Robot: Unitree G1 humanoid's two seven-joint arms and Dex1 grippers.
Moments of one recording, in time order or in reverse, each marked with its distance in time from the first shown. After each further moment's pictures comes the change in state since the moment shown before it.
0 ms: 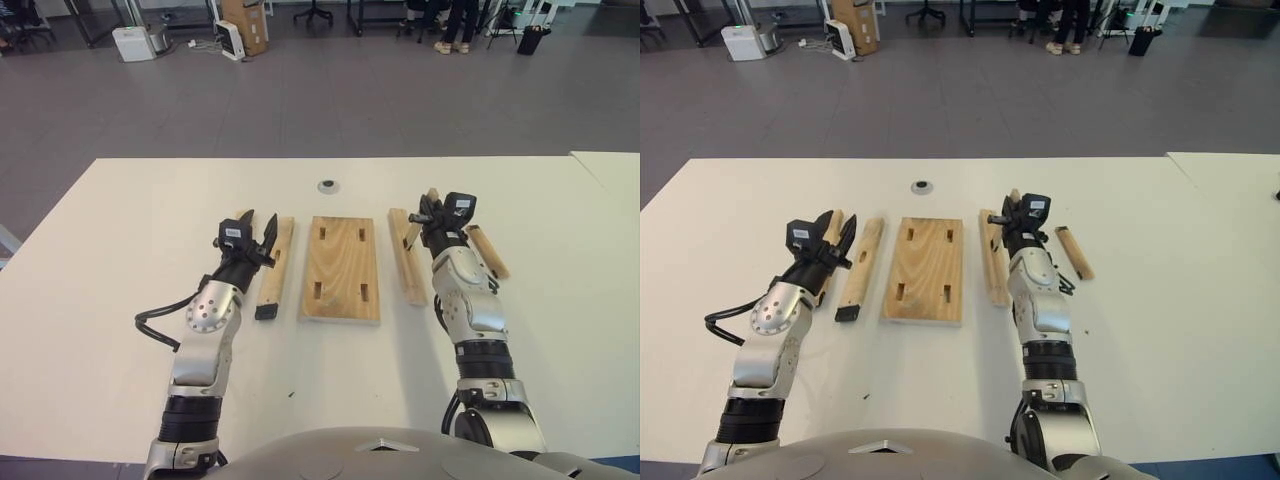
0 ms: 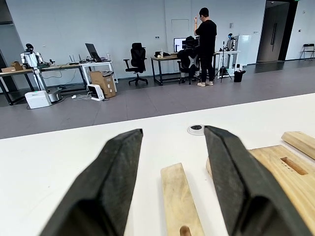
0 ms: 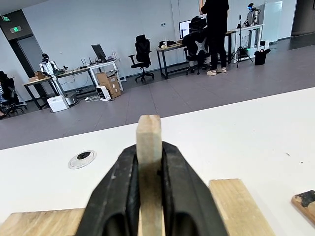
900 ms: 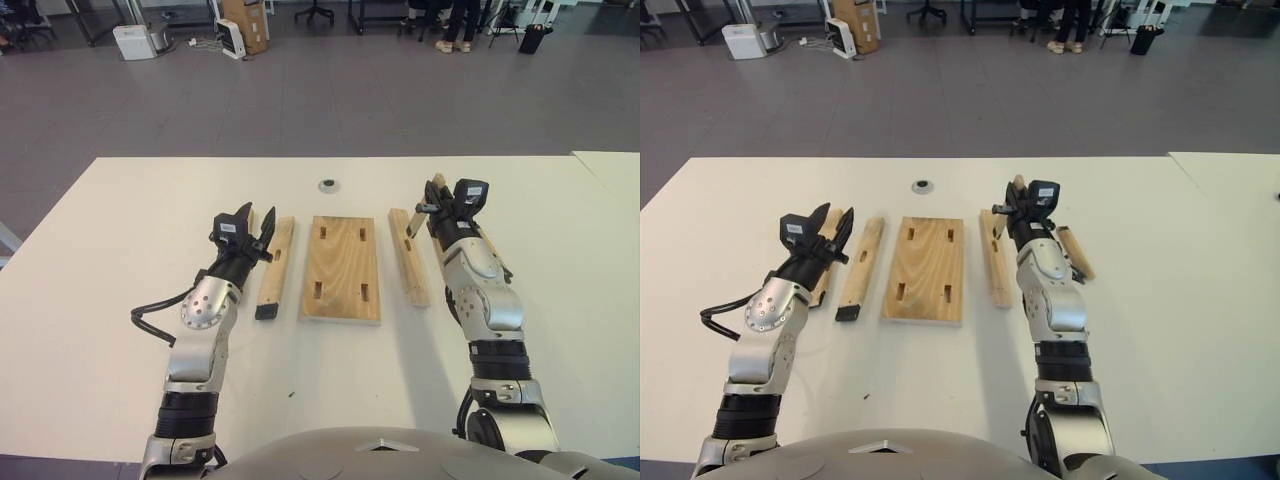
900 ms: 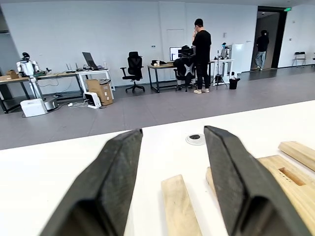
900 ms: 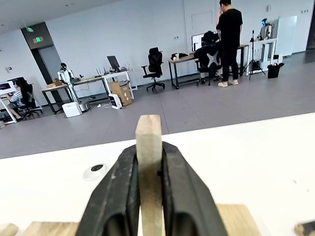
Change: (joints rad) left arm -0.018 0.009 0.026 -0.004 -0.030 -0.022 -0.005; right arm 0.038 -0.056 0.010 -0.167 0.079 0.104 -0.025
